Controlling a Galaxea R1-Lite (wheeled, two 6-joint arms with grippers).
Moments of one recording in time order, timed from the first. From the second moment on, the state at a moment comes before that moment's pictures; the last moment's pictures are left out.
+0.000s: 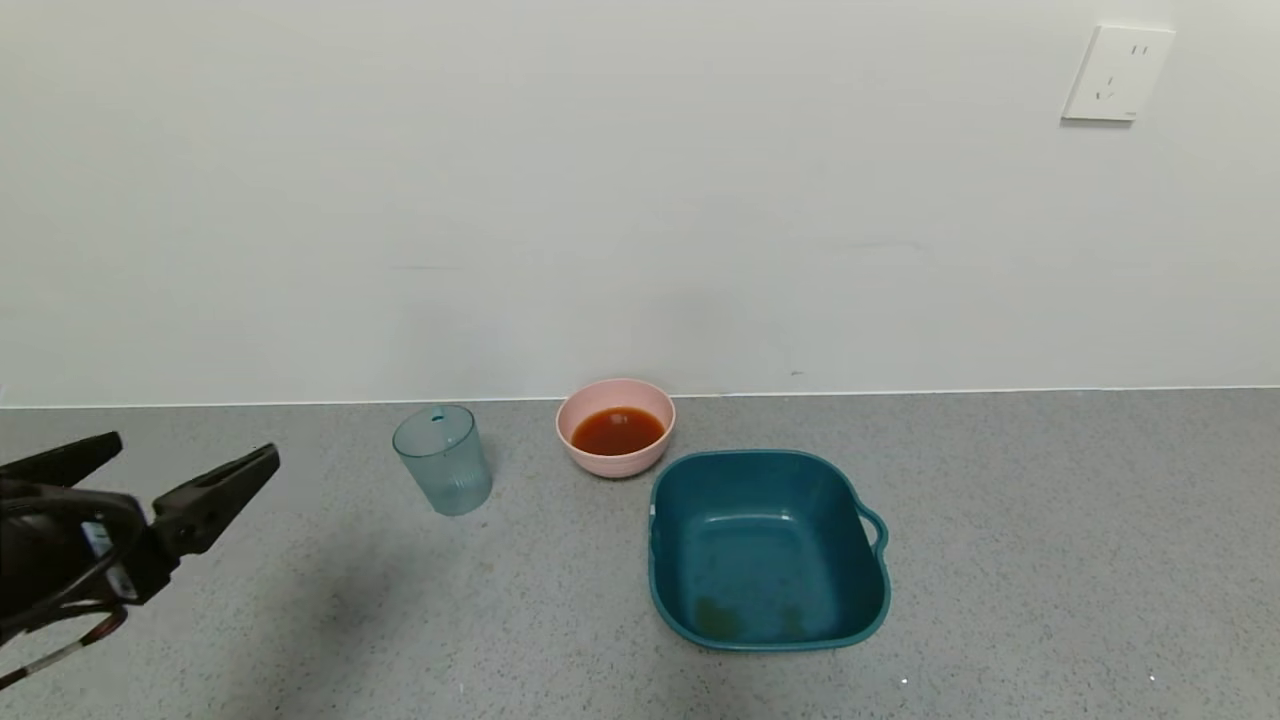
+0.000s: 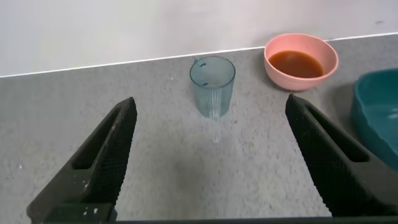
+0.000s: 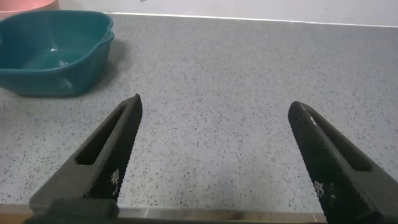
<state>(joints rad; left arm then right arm) -0.12 0.99 -0.49 -0.35 0.11 0.05 0.00 0.00 0.00 0.01 0.00 -0.01</state>
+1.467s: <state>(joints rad) 0.01 0.17 -0.45 0.19 0.05 0.05 0.00 0.00 0.00 0.01 0.00 -0.01</state>
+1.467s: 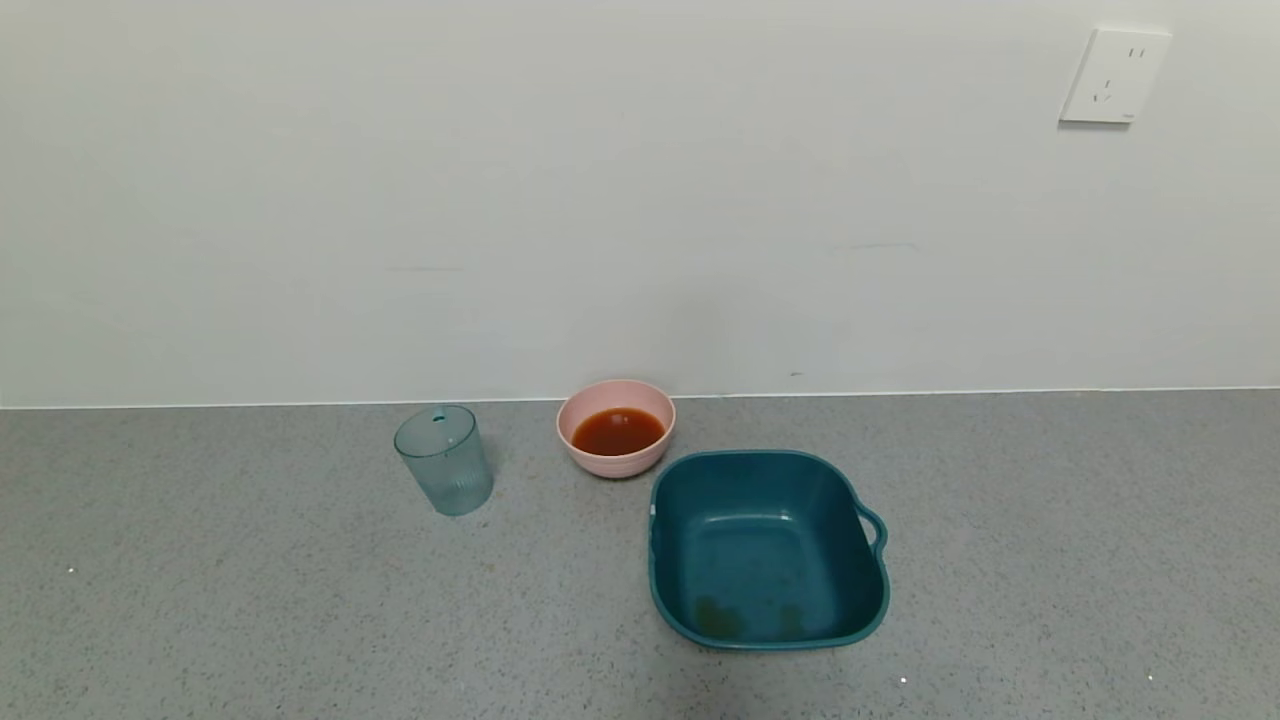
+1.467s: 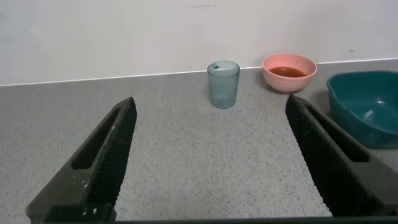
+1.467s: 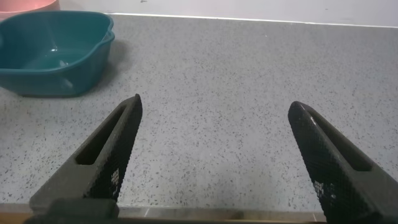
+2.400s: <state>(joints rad) 0.00 0.01 -0.10 -0.01 -0.03 0.01 0.00 0.00 0.00 0.01 0.00 -0.01</state>
